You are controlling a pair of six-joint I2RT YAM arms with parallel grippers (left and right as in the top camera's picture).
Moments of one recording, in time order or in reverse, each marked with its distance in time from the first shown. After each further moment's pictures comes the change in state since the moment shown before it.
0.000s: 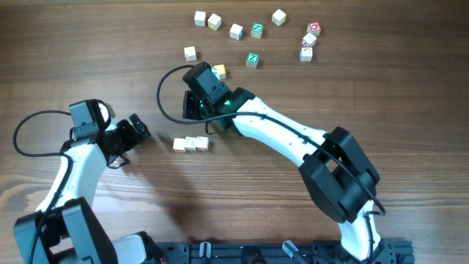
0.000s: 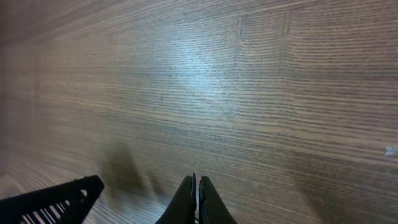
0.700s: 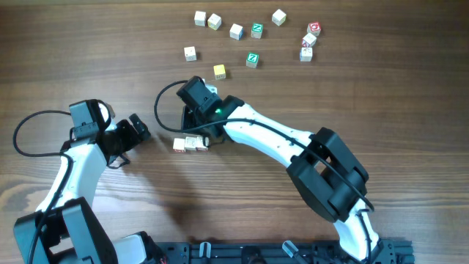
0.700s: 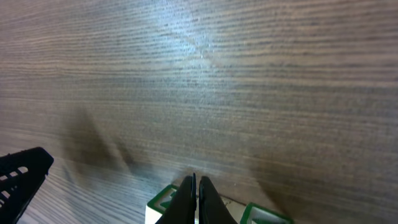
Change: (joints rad) left arm 0.000 0.000 0.000 0.000 0.000 0.000; right arm 0.049 0.047 -0.001 -0.098 -0.026 0.068
